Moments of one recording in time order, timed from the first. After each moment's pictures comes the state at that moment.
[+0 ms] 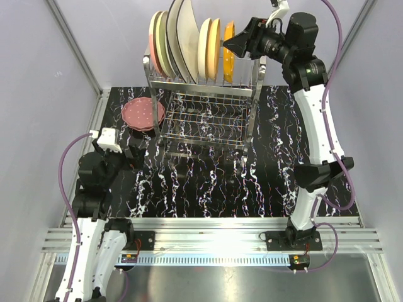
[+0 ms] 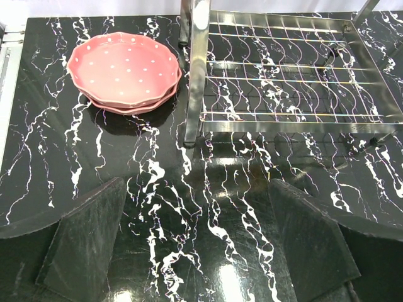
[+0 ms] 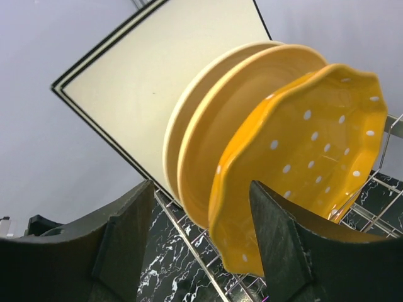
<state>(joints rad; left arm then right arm) -0.04 0.52 0.68 -0.37 0.19 -0.08 0.28 1.91 2.47 -0.54 -0.54 0.42</state>
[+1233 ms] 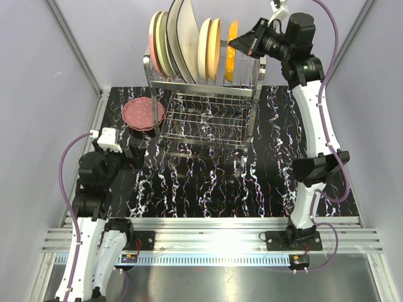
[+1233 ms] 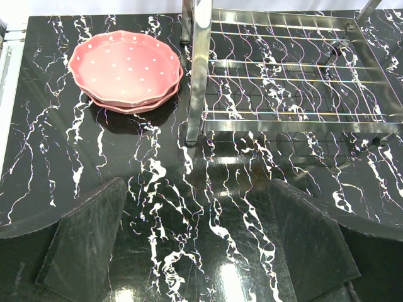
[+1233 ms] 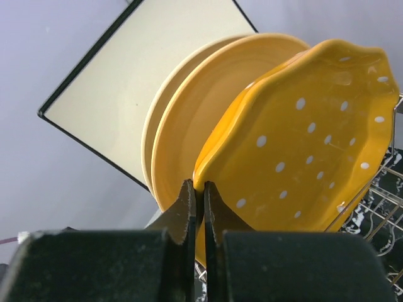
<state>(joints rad) -0.04 0.53 0.68 -0.37 0.19 -0.08 0.24 1.98 2.48 -0.51 -0.59 0.57</state>
